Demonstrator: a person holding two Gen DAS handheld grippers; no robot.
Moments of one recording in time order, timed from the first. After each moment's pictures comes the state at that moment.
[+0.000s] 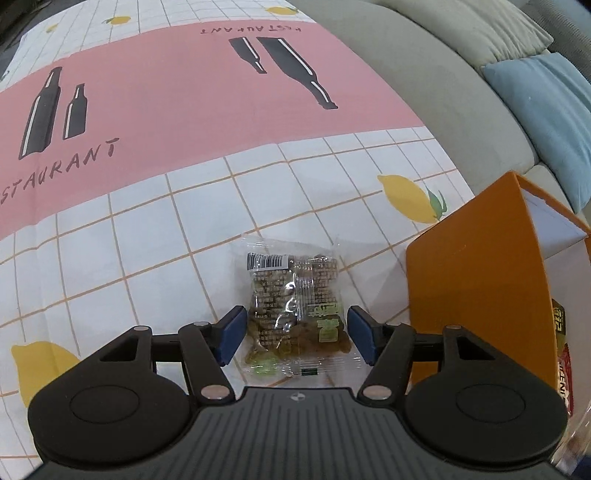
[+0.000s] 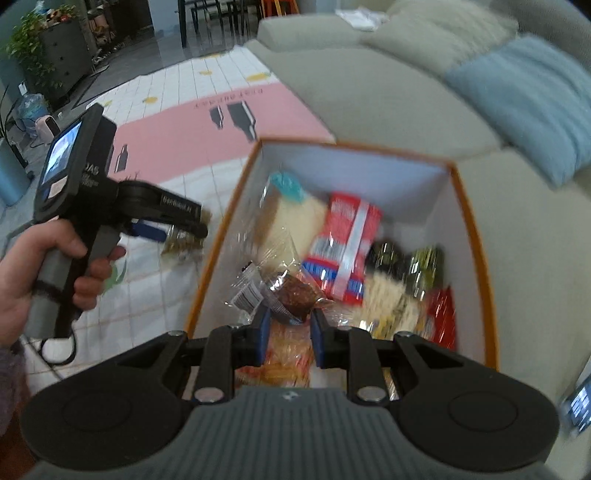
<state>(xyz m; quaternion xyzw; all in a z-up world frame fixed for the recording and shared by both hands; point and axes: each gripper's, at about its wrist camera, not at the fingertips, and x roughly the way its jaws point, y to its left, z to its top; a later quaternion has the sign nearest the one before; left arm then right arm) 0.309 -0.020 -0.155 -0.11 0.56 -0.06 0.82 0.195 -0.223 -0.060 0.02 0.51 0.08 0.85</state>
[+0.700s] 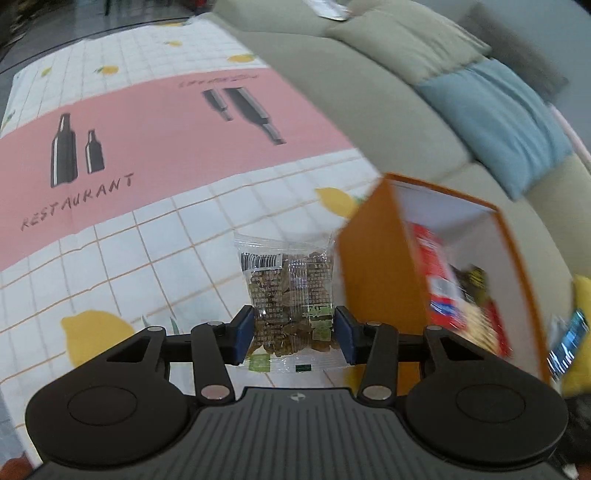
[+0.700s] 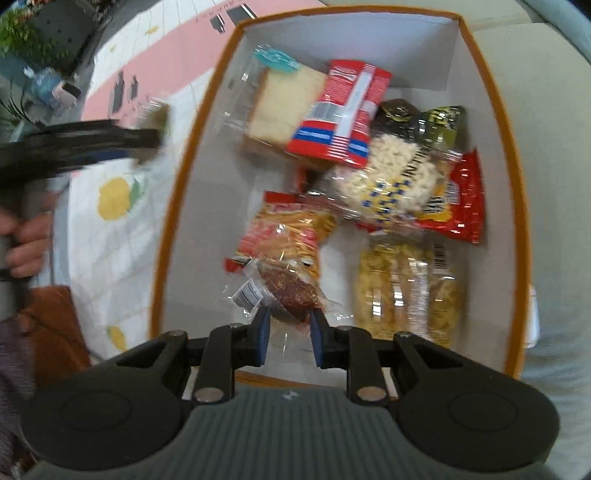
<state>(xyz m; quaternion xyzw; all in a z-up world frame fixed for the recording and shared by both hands) 0.234 -0.016 -0.061 -0.09 0.52 -0.13 0.84 0.194 -0.268 -0.093 0.08 0.65 0.14 0.74</state>
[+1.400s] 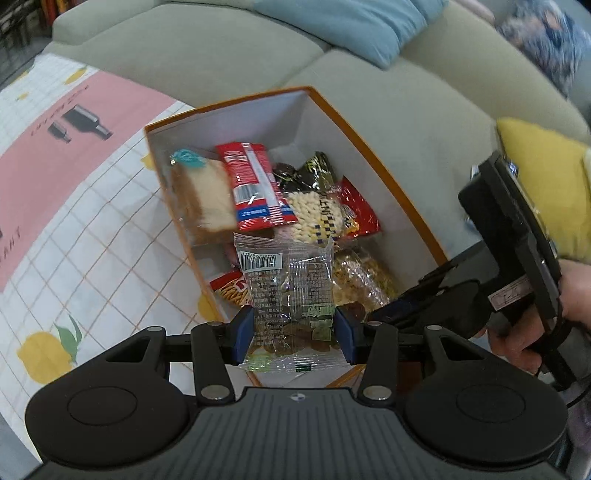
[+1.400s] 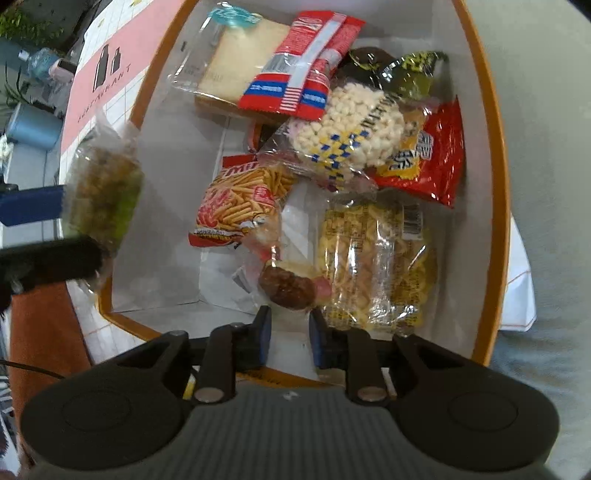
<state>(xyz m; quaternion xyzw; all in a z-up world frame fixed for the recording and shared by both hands) 0.180 -0.159 -0.023 0.09 0.56 -0.28 0.77 0.197 -0.308 -0.123 0.11 0.69 0.15 0.70</state>
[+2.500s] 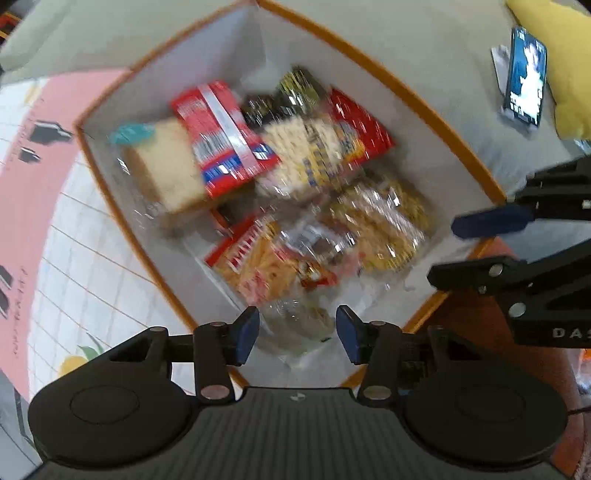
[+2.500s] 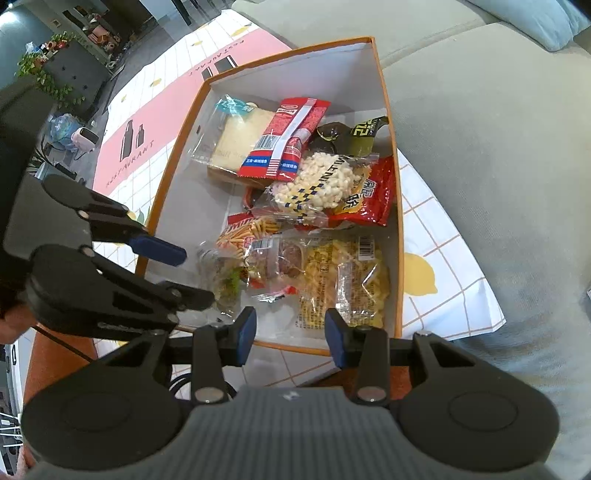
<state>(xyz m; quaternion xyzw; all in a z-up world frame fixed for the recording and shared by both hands) 0.183 -0.209 -0.067 0.25 0.62 -0.26 0.70 0.149 -0.352 -0.073 0.14 0.58 0.15 0.79</state>
